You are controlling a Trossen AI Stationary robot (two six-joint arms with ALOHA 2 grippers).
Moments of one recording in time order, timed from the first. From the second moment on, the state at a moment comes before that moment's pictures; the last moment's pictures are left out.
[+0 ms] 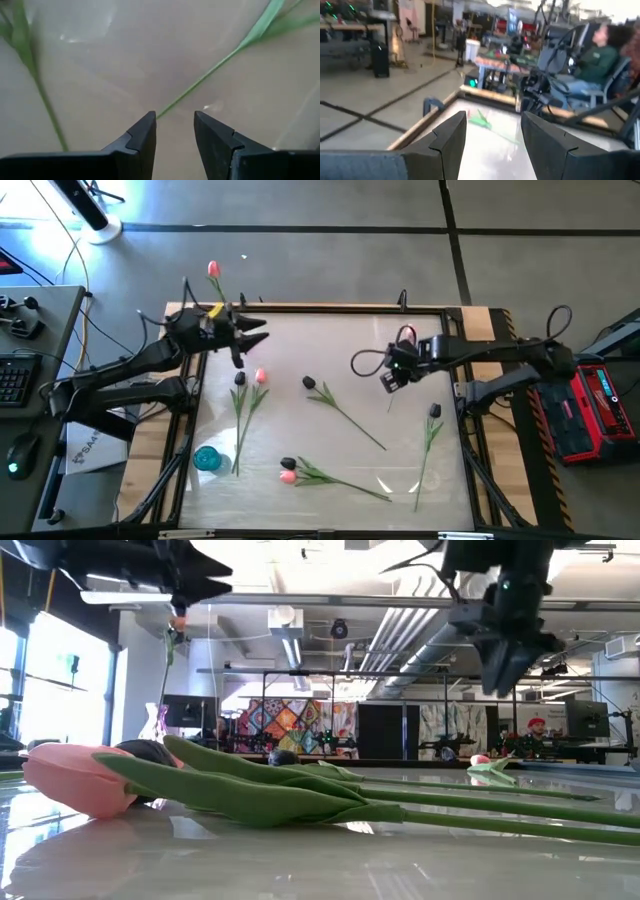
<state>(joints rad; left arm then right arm) 0.51 0.77 0.54 0.19 0.25 -0.11 -0.12 1.28 0.97 -1.03 0.13 0.92</state>
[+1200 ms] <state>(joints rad) 0.30 0.95 0.54 0.27 -0.11 0.02 0.42 1.32 0.88 -1.14 -0.11 1.96</state>
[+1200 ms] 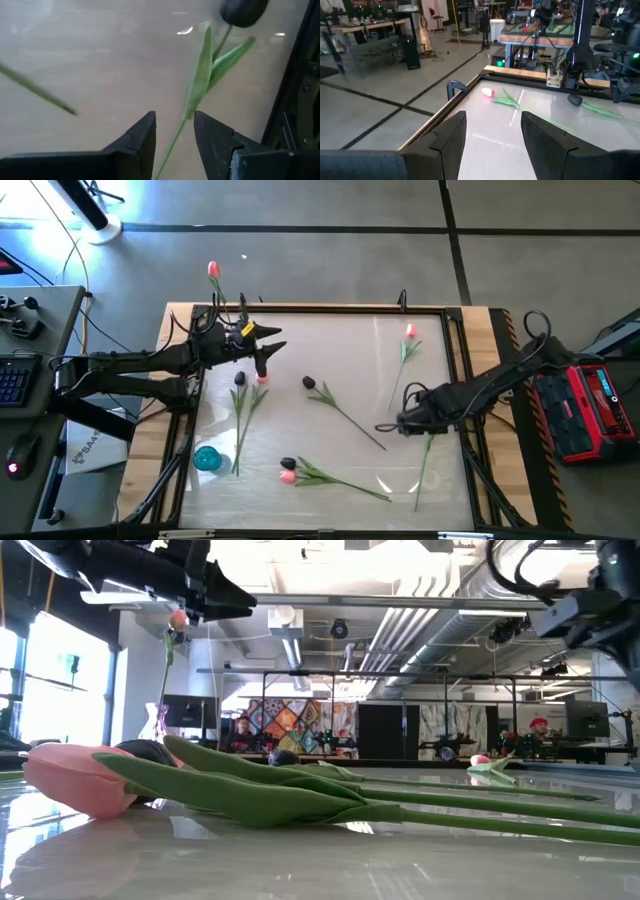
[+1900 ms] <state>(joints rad) 0.27 1.04 0.54 0.29 -0.11 0.02 0.56 1.58 0.87 -1.09 -0.18 2.11</state>
